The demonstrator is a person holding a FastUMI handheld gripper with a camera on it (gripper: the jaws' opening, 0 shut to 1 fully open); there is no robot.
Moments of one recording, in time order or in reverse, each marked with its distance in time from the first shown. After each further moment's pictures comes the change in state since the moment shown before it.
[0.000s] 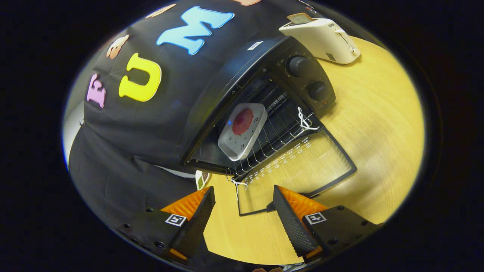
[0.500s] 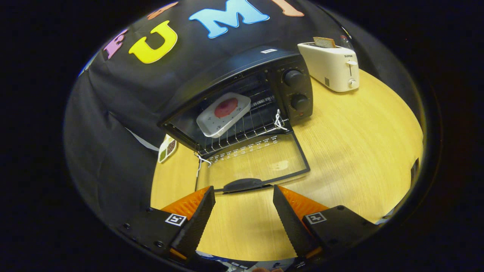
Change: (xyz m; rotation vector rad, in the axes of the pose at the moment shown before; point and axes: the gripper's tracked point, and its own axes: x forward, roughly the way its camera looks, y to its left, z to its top) arm -0.024 -0.055 -0.035 -0.316 0.057 -0.287
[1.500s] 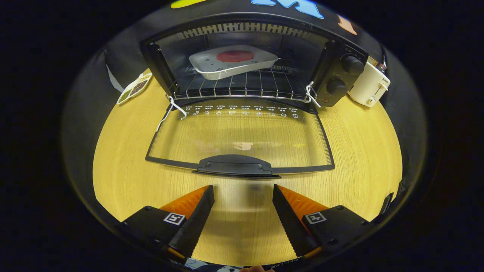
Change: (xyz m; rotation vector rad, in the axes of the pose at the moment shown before) arm 0.075 -0.009 -0.044 -0.270 0.201 -0.282
